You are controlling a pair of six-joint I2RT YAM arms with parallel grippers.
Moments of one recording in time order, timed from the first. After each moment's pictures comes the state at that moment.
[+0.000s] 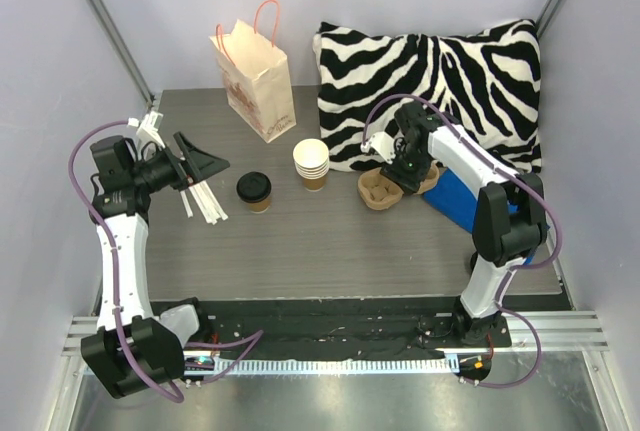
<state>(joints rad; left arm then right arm) 0.31 1.05 1.00 -0.47 1.00 -0.41 0.30 1.80 1.47 -1.01 -0.08 -0.79</state>
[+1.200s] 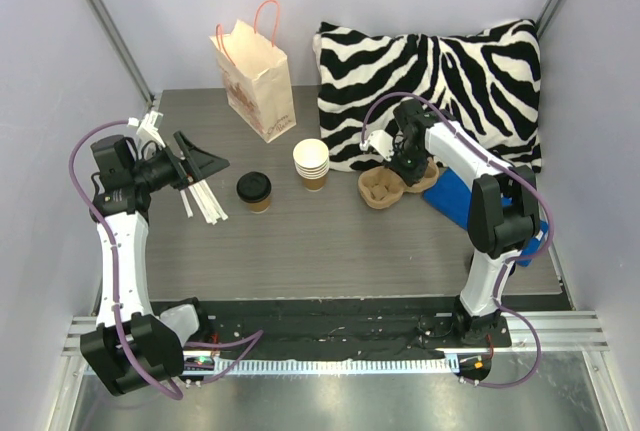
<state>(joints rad) 0.31 1.06 1.00 -0.46 0.98 -0.41 0.29 1.87 1.52 -0.98 -0.08 -0.84</state>
